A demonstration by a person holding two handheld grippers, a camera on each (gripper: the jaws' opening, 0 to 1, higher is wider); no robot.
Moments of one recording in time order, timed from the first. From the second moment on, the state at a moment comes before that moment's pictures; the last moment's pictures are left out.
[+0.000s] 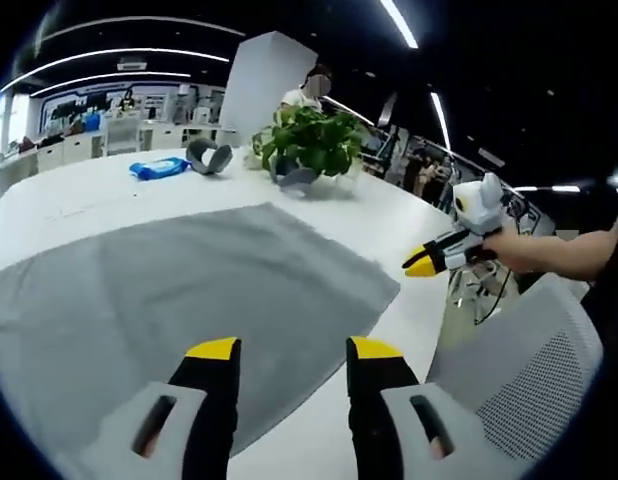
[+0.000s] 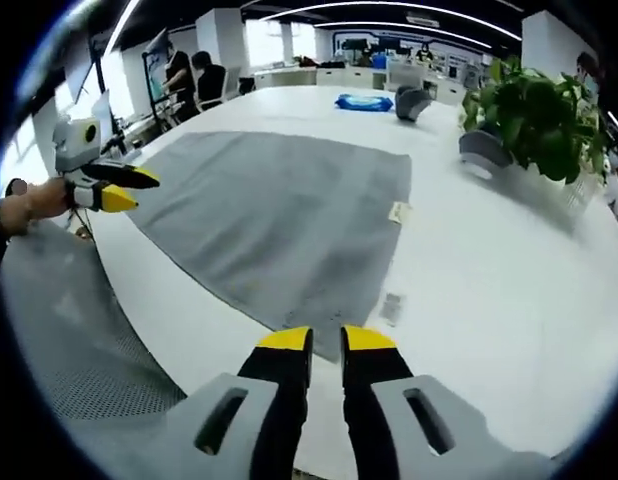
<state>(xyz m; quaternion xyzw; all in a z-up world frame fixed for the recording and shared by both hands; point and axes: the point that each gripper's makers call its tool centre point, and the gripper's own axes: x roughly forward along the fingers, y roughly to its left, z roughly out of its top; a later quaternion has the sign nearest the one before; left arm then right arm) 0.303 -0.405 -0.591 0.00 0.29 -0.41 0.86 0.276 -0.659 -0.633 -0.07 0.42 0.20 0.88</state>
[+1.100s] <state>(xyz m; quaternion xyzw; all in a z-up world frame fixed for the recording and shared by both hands) 0.295 -0.419 -0.588 0.03 0.28 -0.44 0.86 0.266 -0.640 -0.654 0.04 0.46 0.22 0.86</state>
